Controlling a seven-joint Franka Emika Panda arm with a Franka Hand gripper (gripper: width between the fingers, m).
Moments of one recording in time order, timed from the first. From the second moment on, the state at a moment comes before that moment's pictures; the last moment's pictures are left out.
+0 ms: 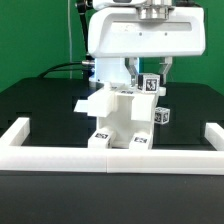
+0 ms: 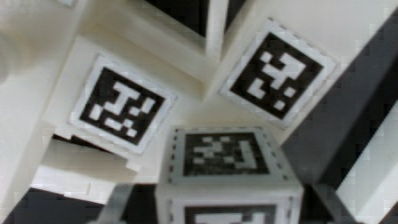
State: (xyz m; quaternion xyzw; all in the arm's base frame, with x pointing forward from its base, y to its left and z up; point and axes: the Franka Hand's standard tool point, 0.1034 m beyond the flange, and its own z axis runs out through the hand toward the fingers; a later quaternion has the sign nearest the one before) arm 0.568 0.014 0.113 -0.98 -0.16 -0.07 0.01
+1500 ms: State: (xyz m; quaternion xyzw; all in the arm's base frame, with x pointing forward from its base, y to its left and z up) arm 0.576 0.024 0.112 -0.94 0.32 -0.08 0.05
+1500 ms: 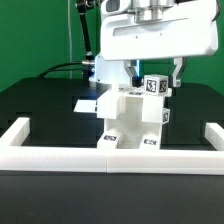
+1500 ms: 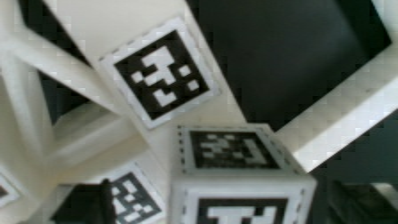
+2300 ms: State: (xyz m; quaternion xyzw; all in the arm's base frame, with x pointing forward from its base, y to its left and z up) arm 0.577 0.029 0.113 -1.00 -0.01 -0.09 0.02
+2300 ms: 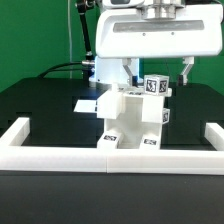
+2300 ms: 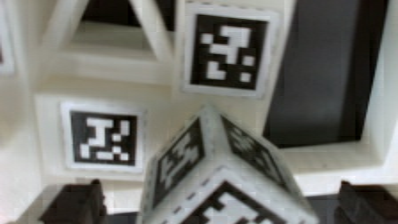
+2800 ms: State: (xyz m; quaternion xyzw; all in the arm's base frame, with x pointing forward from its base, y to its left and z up) arm 0.575 0.031 0.115 -0.98 -0.17 -0.09 0.00
